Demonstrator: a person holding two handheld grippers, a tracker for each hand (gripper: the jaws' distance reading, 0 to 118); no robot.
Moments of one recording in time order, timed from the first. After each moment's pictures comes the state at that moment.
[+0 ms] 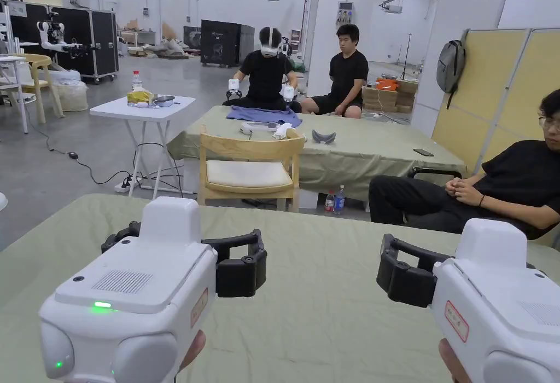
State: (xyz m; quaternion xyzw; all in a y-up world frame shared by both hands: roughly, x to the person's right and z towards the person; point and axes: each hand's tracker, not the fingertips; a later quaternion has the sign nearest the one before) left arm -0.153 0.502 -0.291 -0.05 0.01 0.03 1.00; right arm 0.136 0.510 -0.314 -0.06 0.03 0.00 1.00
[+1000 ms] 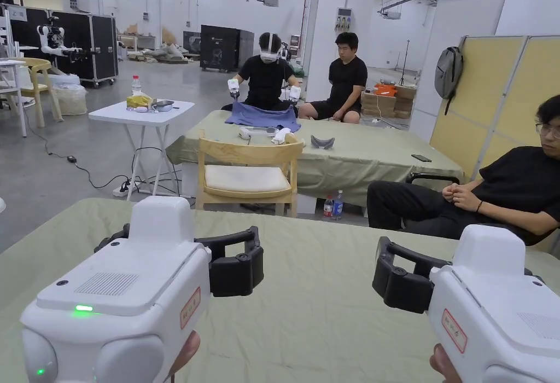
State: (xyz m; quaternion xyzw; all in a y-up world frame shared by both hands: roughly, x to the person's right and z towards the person) left arm -0.155 0.512 -0.281 -0.04 0.00 0.06 1.00; right arm 0.135 0.511 -0.308 -0.04 0.04 0.00 1.00
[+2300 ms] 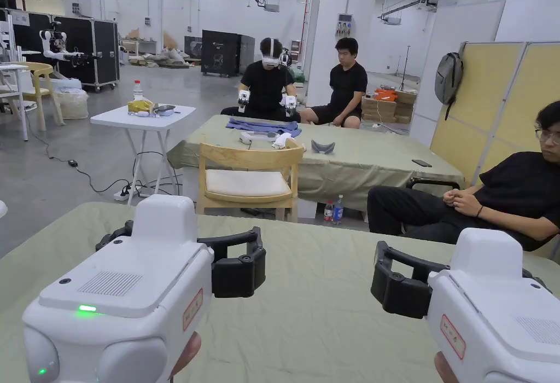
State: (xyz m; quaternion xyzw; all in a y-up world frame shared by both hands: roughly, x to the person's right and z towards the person) left arm -0.154 0.518 -0.279 -0.03 0.00 0.04 1.00; right arm 0.133 0.515 -0.304 -0.04 0.04 0.01 1.00
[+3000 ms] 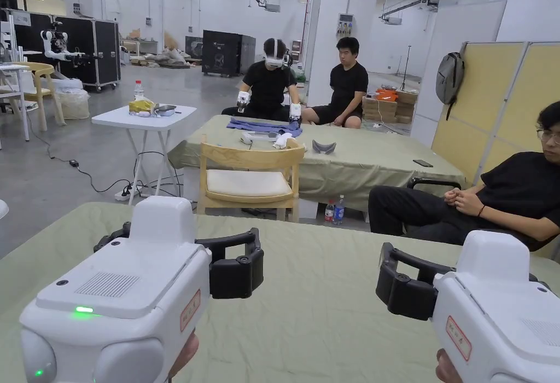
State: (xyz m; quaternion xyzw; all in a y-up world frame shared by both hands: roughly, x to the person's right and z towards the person) left arm -0.158 0.517 -0.279 -0.03 0.00 0.05 1.00; right arm 0.135 0.513 -0.304 -0.04 0.03 0.01 1.00
